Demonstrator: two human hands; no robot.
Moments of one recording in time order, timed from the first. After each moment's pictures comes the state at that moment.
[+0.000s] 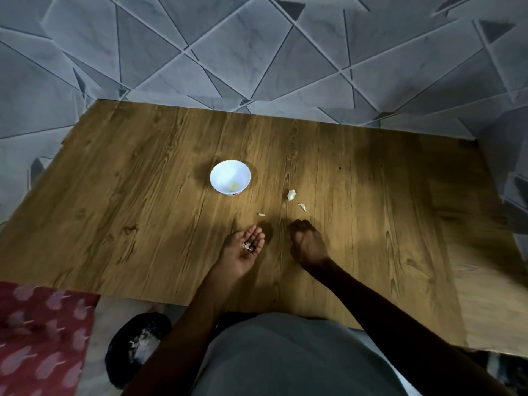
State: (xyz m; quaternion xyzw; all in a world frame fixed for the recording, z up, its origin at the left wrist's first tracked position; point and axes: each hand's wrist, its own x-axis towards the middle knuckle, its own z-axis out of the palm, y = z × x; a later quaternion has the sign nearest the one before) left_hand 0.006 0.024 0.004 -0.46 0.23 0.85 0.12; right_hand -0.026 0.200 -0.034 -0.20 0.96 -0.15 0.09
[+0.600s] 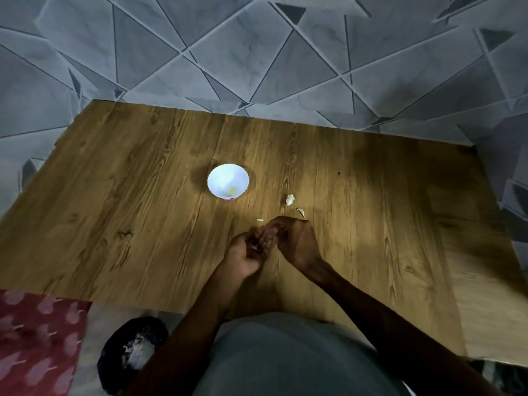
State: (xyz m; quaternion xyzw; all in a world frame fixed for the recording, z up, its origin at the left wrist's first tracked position) left_hand -0.008 0.037 0.003 -0.44 0.17 0.87 0.14; right_hand -0.031 0.172 0.016 -0.19 0.90 -0.38 0.02
